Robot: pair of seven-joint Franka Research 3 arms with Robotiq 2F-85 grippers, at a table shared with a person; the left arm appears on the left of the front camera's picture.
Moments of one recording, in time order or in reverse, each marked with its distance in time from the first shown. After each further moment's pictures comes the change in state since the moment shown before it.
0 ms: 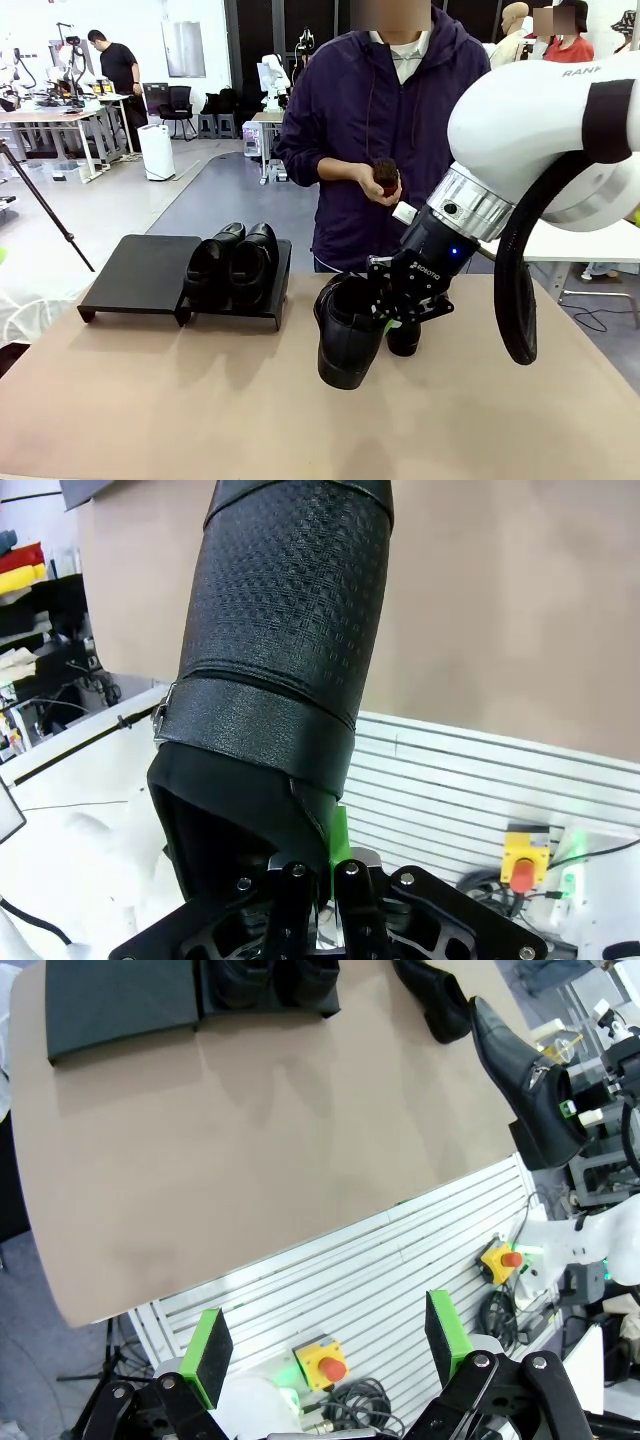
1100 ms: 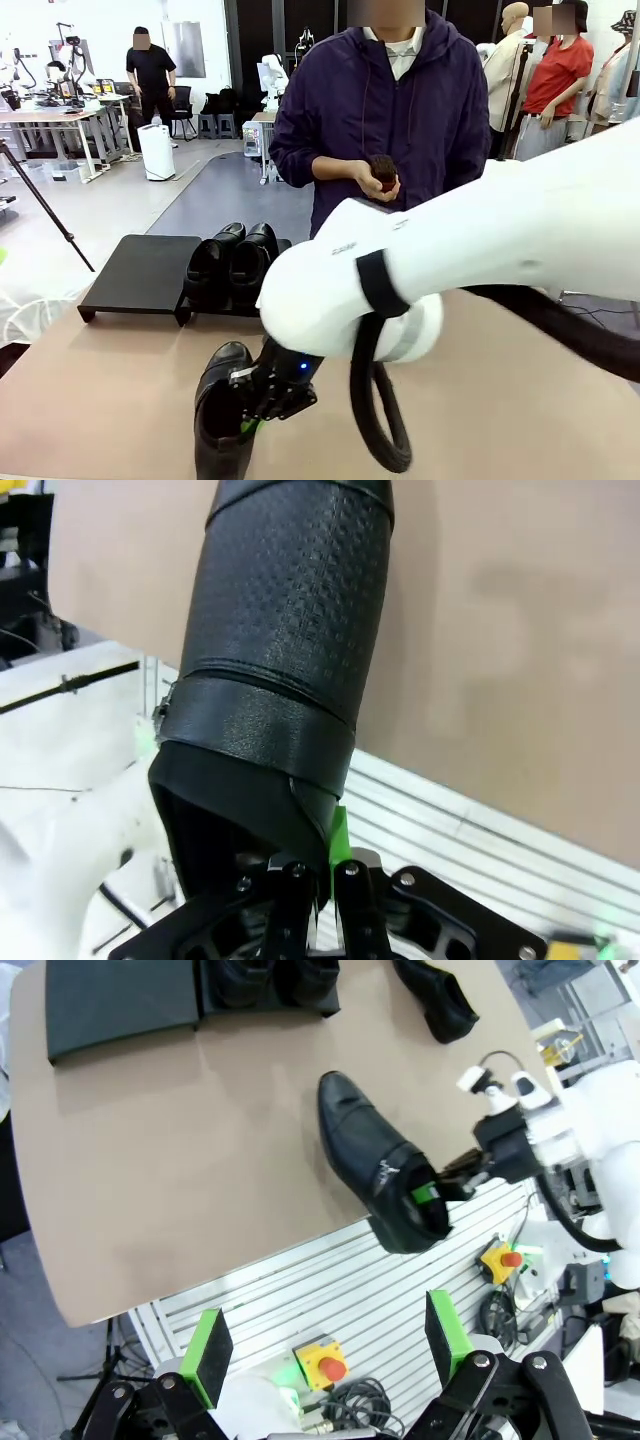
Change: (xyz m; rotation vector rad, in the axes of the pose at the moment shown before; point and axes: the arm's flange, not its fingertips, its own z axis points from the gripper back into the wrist) left arm 0.000 0.000 0.000 0.000 0.000 0.000; right arm -0.024 0.091 -0.219 -0.060 0.039 0.248
